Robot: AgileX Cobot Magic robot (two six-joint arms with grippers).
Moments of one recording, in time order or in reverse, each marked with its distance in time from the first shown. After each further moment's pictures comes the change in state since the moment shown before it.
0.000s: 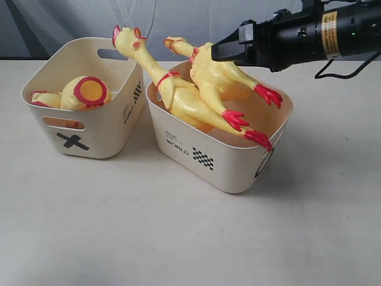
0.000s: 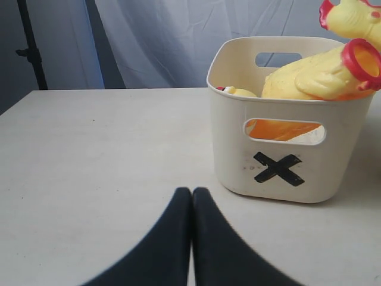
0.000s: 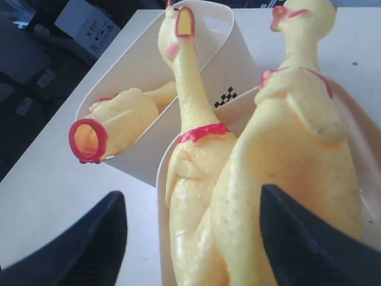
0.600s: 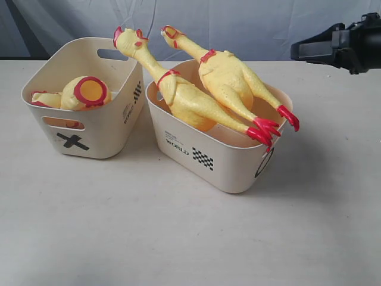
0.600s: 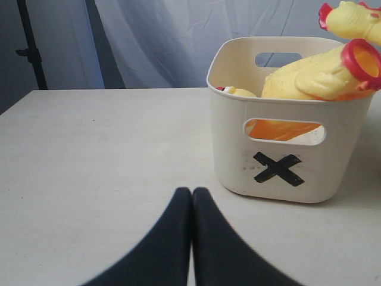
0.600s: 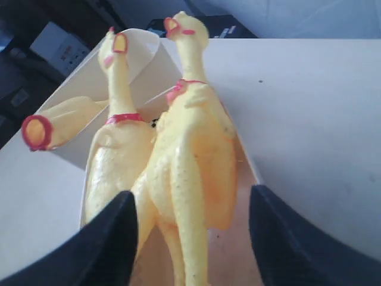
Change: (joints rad) left arm 0.000 0.000 0.000 0.000 0.000 0.000; right arm -0.360 -0.032 0.092 -0.002 -0.234 -0.264
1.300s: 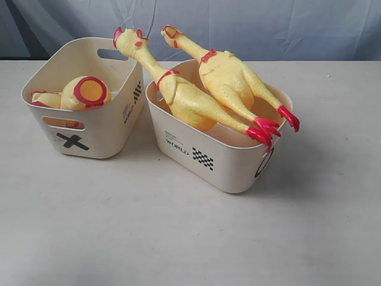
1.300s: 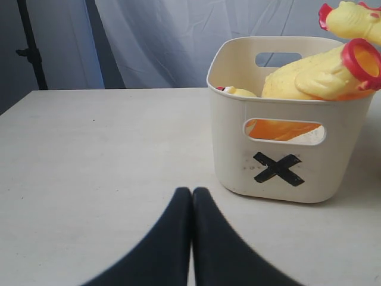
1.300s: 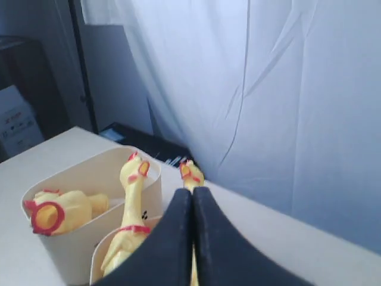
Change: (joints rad) left arm 0.000 0.000 0.000 0.000 0.000 0.000; right arm -0.006 -0.551 0.000 0.000 0.173 0.044
